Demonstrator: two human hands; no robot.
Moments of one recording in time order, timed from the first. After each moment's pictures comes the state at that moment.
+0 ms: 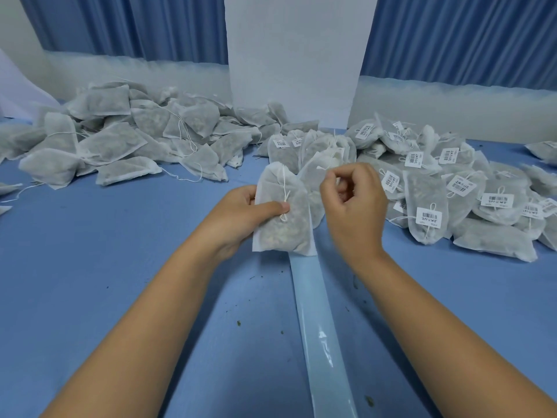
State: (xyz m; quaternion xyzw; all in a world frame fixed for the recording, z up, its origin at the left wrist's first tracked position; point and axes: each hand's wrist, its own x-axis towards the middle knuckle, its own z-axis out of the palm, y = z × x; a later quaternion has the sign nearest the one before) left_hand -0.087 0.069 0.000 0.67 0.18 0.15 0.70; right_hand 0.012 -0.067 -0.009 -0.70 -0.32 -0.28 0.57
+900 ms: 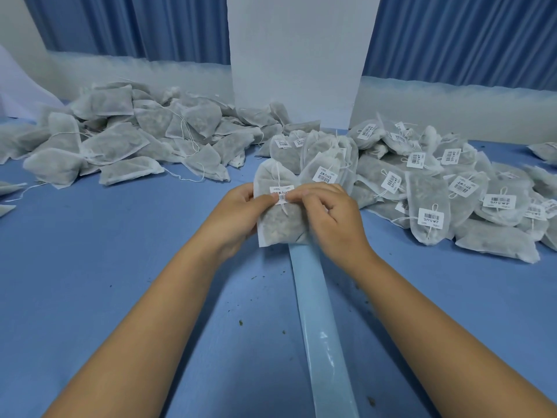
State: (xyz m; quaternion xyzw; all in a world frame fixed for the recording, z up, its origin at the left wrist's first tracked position) left_hand -0.079 0.076 -0.009 0.65 0.18 0.18 0.72; right_hand 0.006 -0.060 -0.017 -0.72 -0.43 -0.09 0.54
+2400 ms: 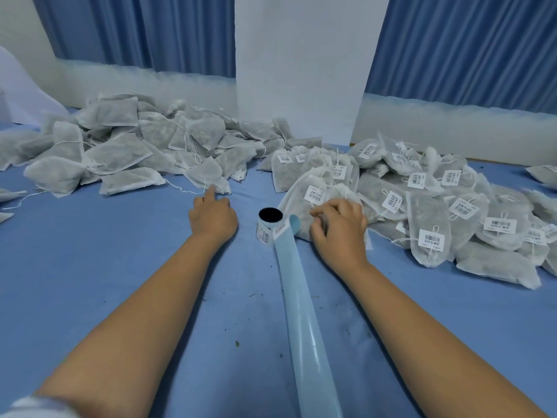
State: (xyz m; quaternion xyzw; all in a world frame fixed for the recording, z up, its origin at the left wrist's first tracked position) left_hand -0.031 0.169 -0.058 0.91 0.38 0.15 0.13; right_hand 0.067 -0.046 -0.060 -0.85 -0.35 -0.21 0.33
